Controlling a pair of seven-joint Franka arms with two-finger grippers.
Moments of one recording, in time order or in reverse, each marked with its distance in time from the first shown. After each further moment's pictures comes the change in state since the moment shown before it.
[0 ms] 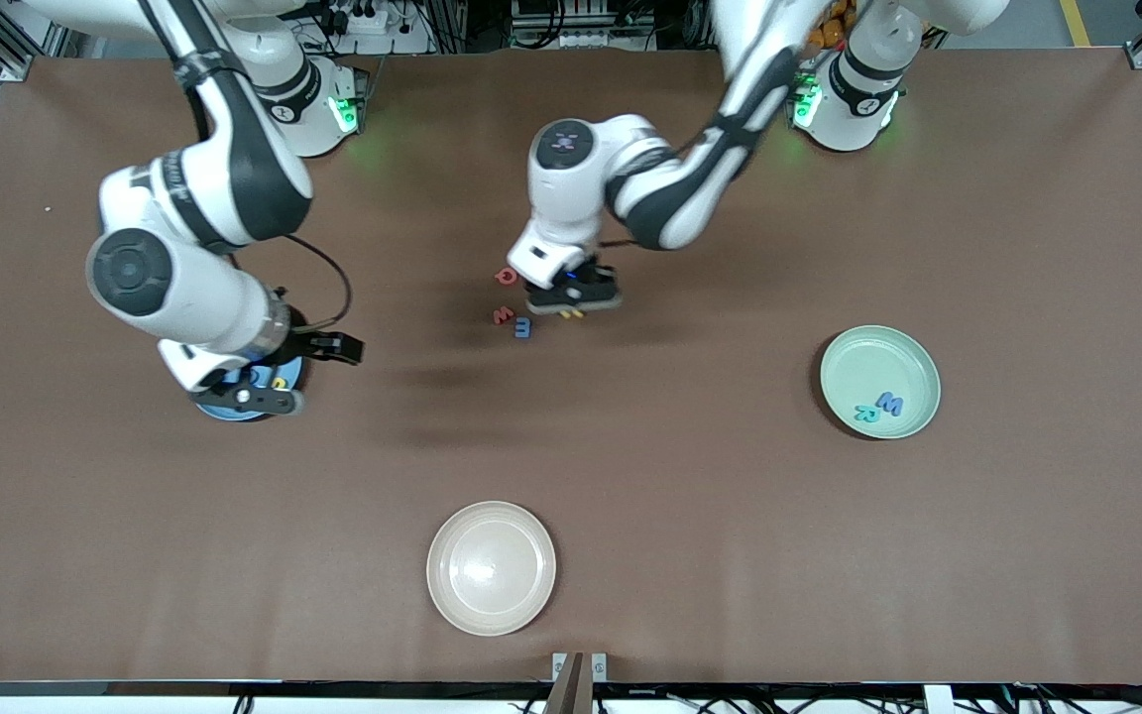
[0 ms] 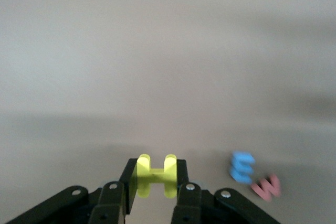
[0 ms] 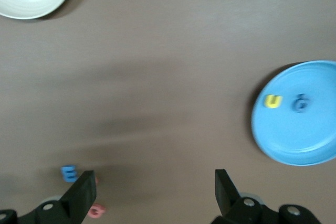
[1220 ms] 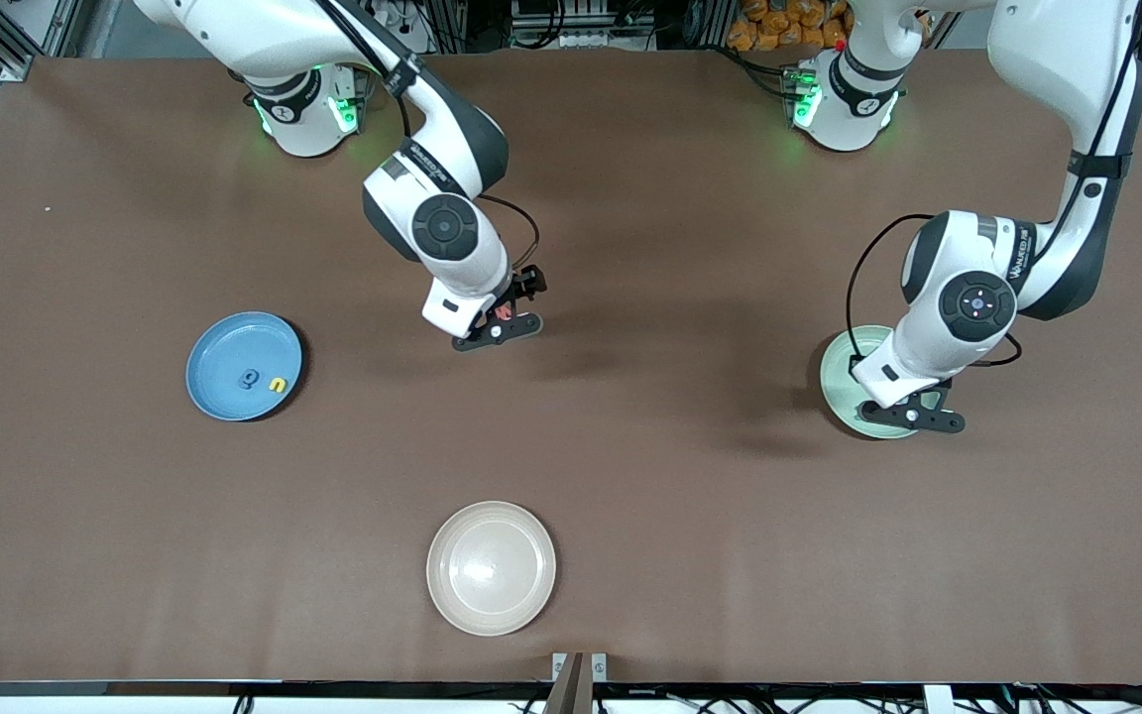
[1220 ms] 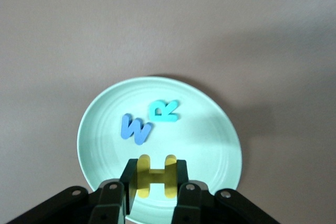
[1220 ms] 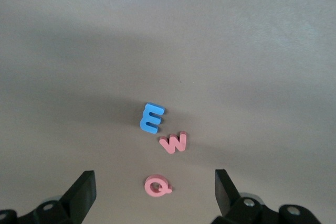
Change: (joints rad) left arm 0.575 -0.121 0.113 -0.272 0.001 -0.032 0.923; right arm 0.203 0.181 0.177 -0.113 -0.094 0.234 -0.008
